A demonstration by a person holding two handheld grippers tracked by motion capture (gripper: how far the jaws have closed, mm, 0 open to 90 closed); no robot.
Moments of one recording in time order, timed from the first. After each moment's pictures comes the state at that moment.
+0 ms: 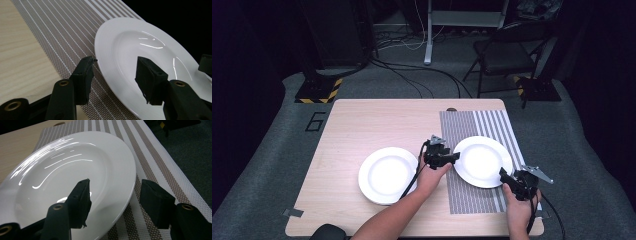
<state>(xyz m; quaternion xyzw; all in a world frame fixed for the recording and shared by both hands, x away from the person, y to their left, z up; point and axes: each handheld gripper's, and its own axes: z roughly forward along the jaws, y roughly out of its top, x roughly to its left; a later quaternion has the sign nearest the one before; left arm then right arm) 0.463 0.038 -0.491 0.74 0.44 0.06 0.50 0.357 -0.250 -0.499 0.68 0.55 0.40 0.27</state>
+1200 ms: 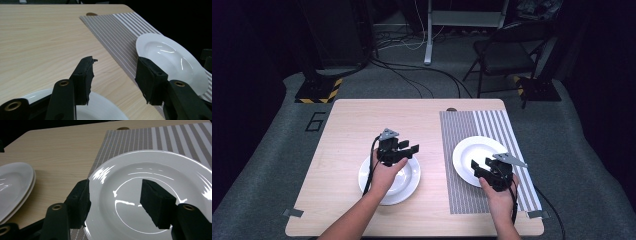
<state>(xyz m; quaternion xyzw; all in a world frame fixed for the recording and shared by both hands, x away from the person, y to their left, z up) 0.434 0.176 -0.433 0.72 0.46 0.12 0.50 0.370 -0.173 -0.453 0.56 0.66 0.44 0.22</state>
